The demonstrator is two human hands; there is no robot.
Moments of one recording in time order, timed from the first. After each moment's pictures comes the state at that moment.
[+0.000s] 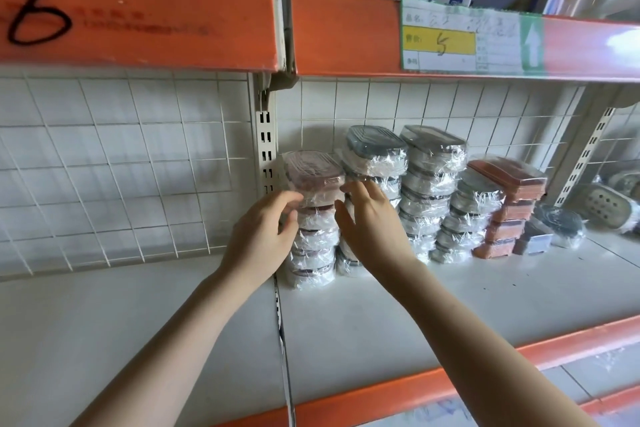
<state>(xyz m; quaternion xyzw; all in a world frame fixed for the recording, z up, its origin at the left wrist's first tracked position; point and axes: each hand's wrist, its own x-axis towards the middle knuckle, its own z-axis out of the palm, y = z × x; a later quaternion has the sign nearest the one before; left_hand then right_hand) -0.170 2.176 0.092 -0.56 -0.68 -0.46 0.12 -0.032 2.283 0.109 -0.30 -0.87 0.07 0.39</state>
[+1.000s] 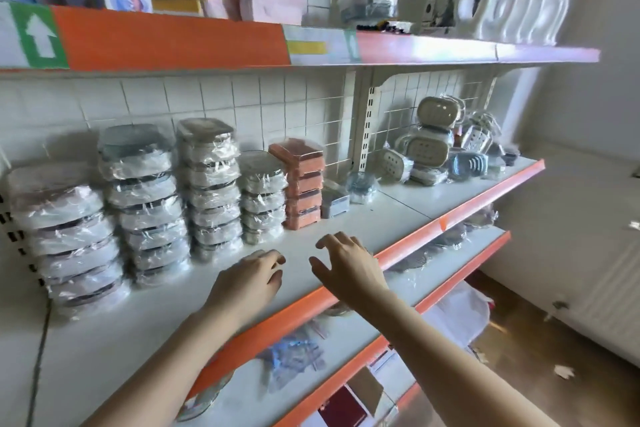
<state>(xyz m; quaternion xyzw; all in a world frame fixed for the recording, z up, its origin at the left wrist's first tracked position) 0.082 2.296 0.041 -0.68 -0.70 -0.22 -0.04 0.258 2.350 0.047 -0.50 -0.84 0.04 0.22</state>
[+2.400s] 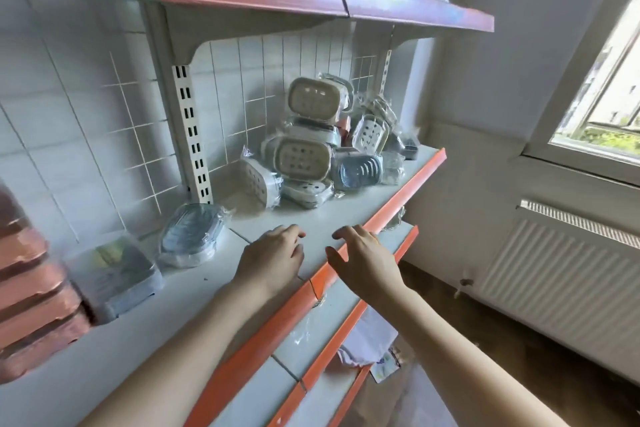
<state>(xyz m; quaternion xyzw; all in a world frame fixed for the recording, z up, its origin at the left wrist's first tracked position) 0.361 2.650 0.024 -0.77 -0.58 -0.24 -0.09 0.531 2.633 0.023 -0.64 -0.73 0.04 0.23</state>
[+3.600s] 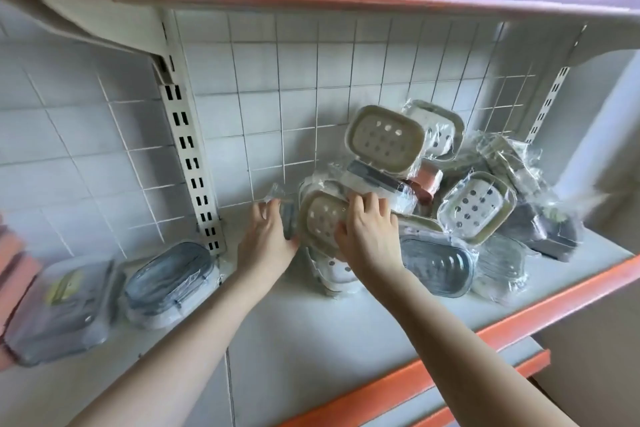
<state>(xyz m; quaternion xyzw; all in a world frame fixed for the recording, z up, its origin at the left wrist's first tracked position) 0.380 2.843 0.030 -0.49 -0.82 -0.30 0.00 0.524 2.905 0.048 -0.49 -0.84 -0.03 0.25</state>
